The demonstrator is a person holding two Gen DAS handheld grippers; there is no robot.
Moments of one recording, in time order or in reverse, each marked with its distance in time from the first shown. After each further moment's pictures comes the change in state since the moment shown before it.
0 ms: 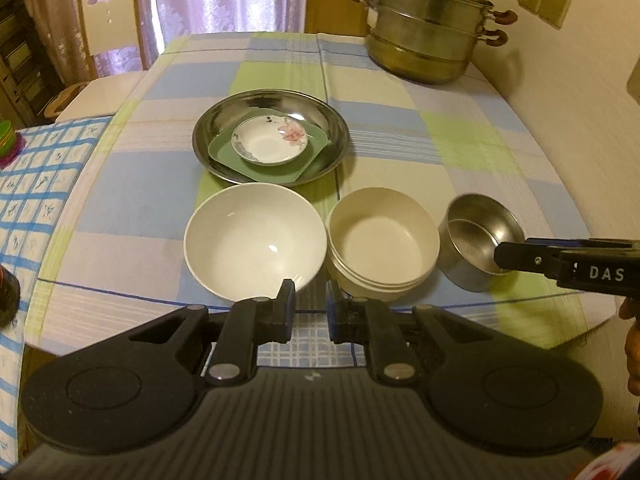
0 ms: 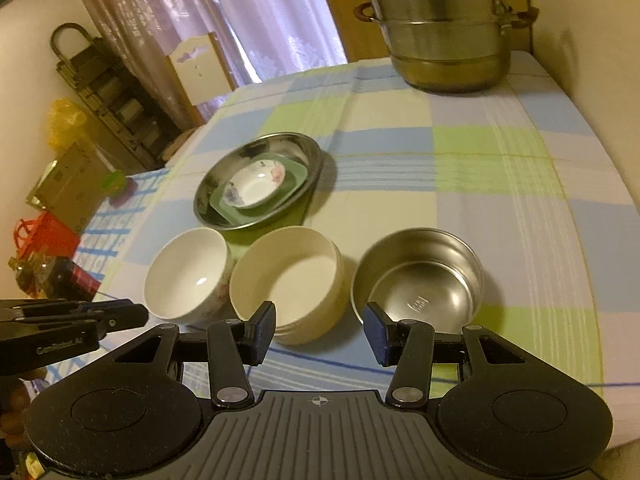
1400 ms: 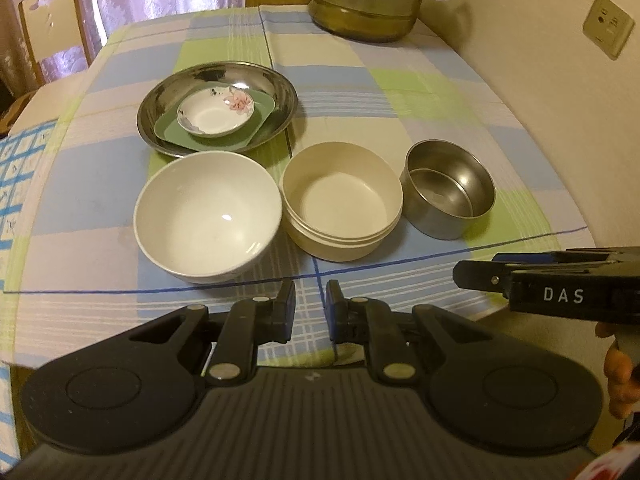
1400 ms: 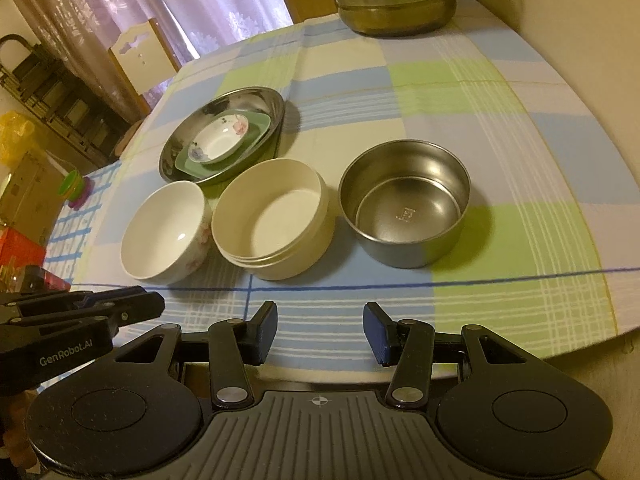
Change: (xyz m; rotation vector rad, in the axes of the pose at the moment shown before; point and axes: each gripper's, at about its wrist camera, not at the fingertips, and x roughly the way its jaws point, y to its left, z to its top) left arm 0.019 -0.010 -0.017 0.107 0.081 -0.111; right arm 0.011 0.022 -0.039 0.143 0.078 -0.122
